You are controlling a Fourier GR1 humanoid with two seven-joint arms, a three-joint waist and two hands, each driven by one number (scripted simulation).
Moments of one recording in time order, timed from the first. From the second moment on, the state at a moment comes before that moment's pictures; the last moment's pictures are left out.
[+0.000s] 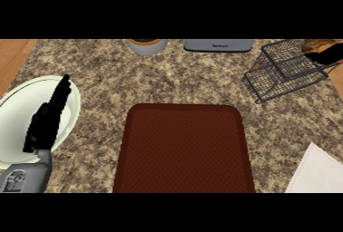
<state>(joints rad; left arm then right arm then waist) -0.16 0.29 0.02 -1.48 -0.14 0.10 0.08 -0.93 -0.67 -0.03 -0.73 0.75 0.02 -0.29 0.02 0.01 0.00</state>
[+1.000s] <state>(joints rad) -0.15 0.27 0.03 -1.47 -0.16 0.09 0.07 -1.04 -0.67 -0.28 -0.39 0.55 0.08 -0.39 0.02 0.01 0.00</state>
